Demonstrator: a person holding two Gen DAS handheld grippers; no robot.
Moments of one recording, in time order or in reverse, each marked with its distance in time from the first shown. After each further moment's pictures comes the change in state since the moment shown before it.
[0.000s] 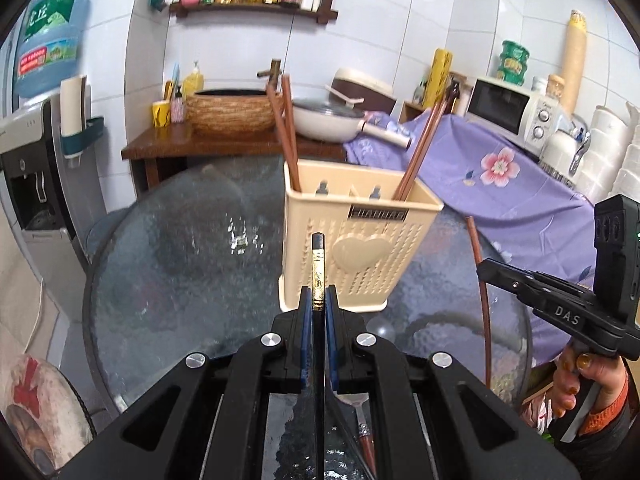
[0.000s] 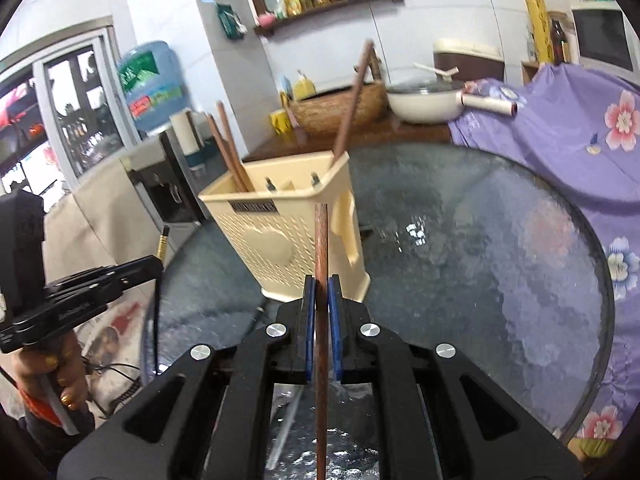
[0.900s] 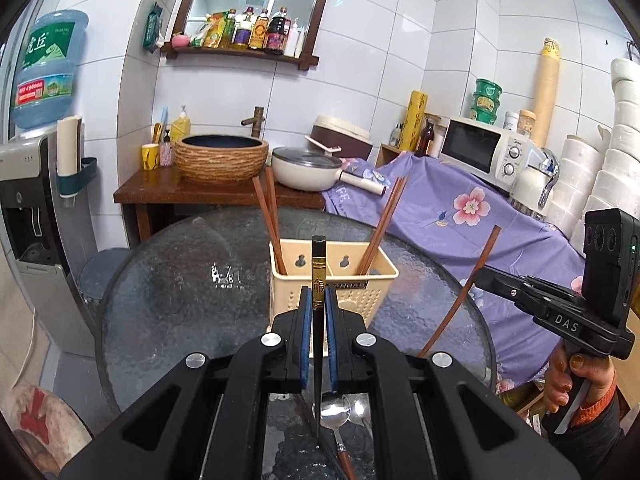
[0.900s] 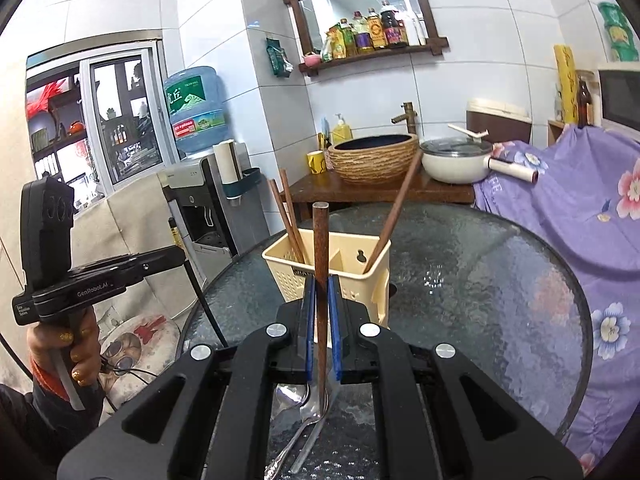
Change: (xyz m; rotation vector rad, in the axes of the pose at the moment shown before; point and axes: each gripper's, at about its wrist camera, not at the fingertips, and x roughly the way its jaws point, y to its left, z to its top) left arm -0.058 -0.004 0.032 0.017 -0.138 -0.072; right arm -0.062 0.032 0.038 -0.128 -0.118 0.073
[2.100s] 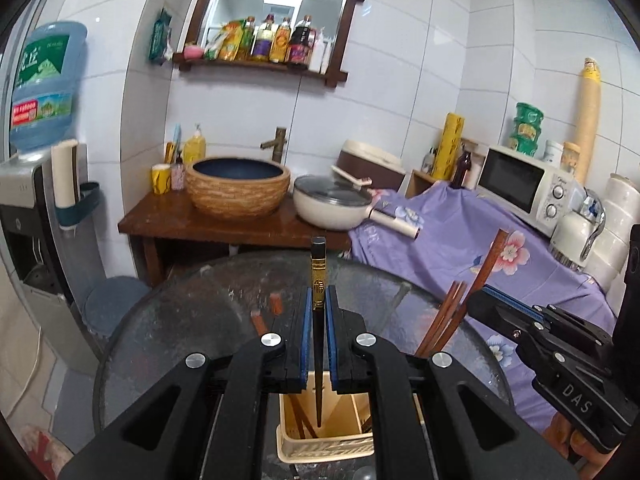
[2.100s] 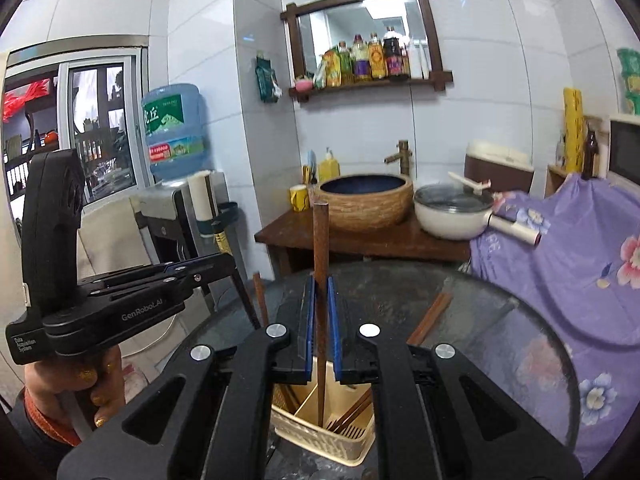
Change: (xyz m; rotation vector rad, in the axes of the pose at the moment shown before) left arm 0.094 0.016 0.101 -0.049 -0.022 0.098; right arm 0.094 0.004 0.105 -0.043 -0.056 -0.077
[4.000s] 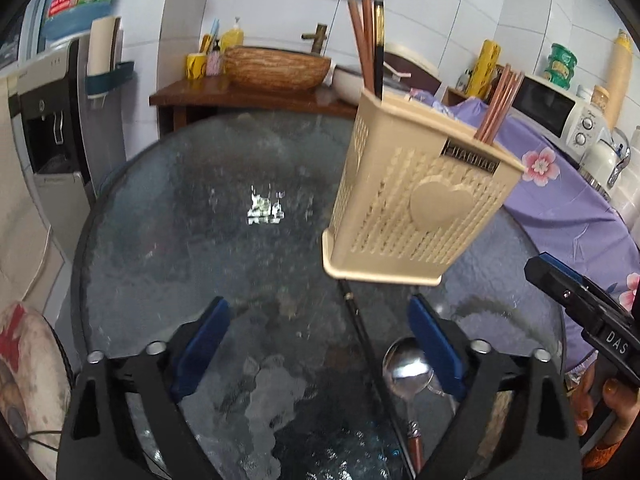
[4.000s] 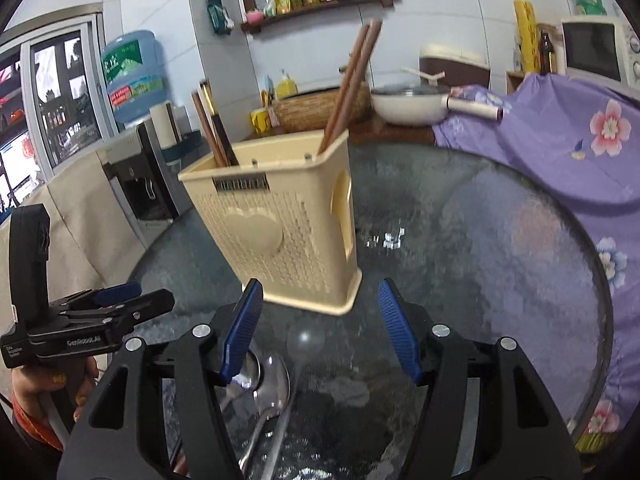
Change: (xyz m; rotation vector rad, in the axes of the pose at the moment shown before) left arm 0.002 0.048 -0.188 -0.085 0.272 0.063; right arm -0.019 -0.015 -0.188 0.130 0.192 -0.111
